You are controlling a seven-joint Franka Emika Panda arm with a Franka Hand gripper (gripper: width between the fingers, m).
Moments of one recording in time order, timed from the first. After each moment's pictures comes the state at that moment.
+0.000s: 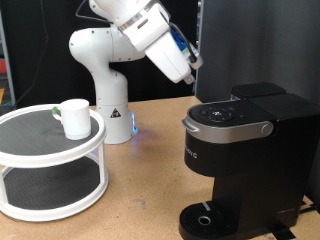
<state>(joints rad) -0.02 -0.27 -0.07 -2.31 0.76 2.05 -0.99</state>
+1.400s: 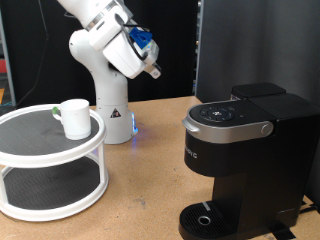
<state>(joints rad) -0.07 -0.47 -0.16 -2.53 0.77 2.02 -0.98</state>
